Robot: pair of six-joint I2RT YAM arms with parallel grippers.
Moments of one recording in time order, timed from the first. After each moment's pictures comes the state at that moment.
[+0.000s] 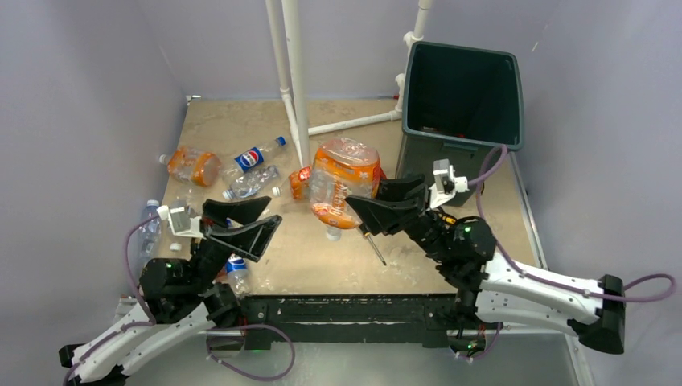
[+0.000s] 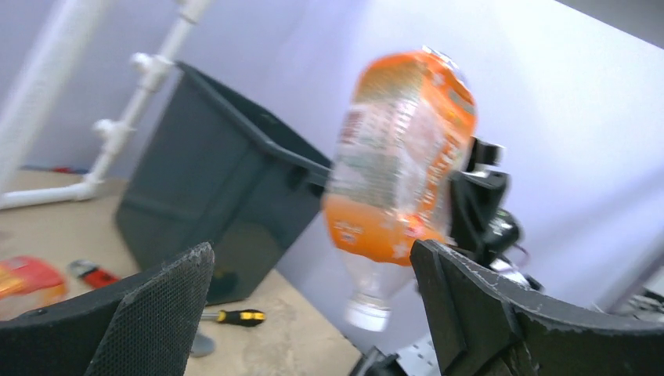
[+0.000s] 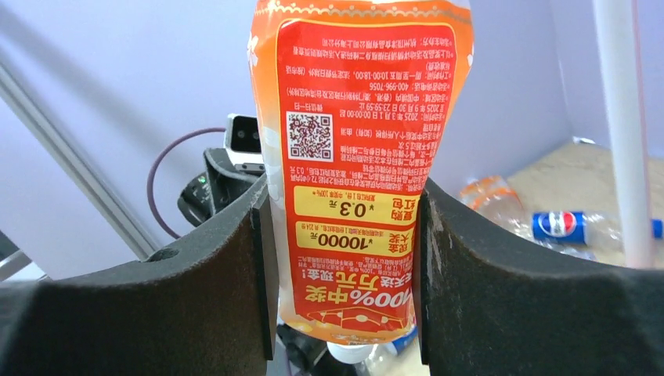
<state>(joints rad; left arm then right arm) -0.98 0.10 0.45 0.15 -0.29 -0.59 1.15 0.79 0.67 0.69 0.16 0.42</state>
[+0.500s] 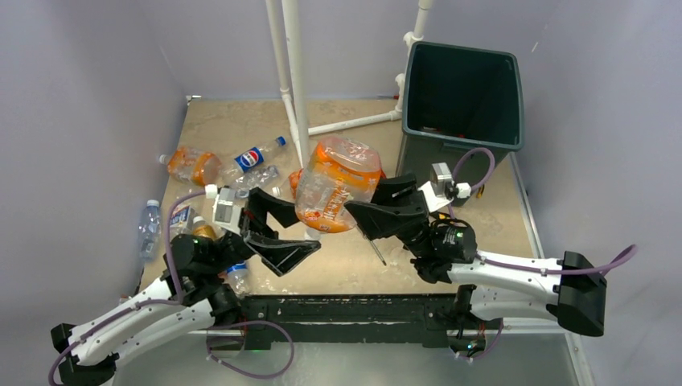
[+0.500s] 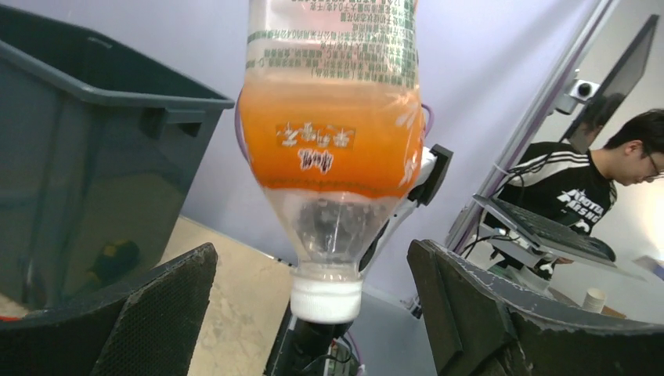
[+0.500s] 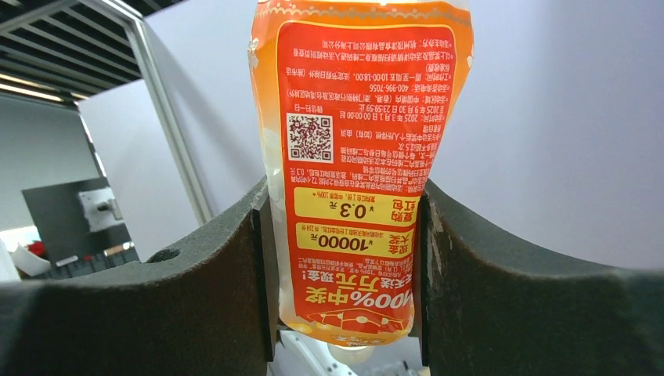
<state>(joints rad) -0.98 0.46 0.54 0.39 0.21 -0.59 1.15 1.09 0.63 1.39 0.01 0.55</state>
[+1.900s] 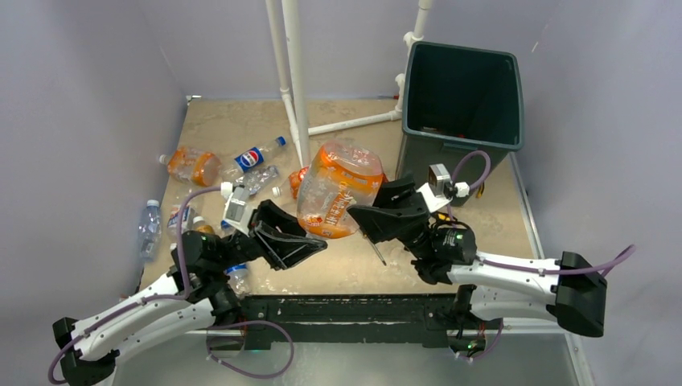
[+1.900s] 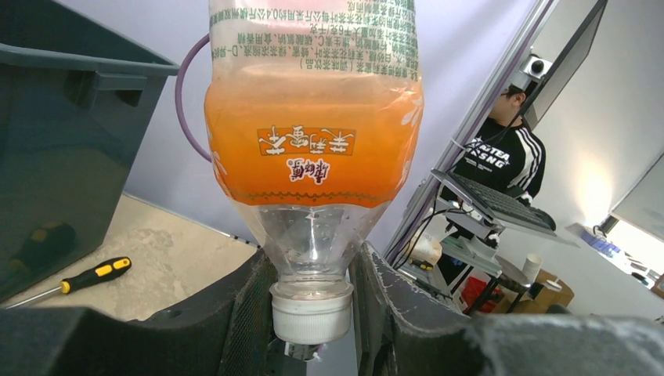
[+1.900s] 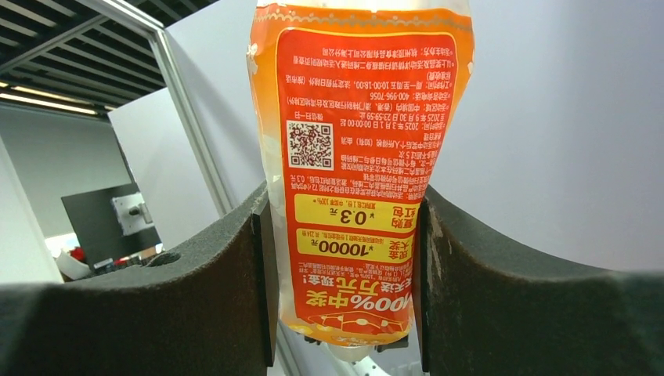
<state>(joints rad) -0.99 0.51 0.54 0.45 0.33 -0.68 1.14 1.09 0.59 1.47 -0.02 0.65</state>
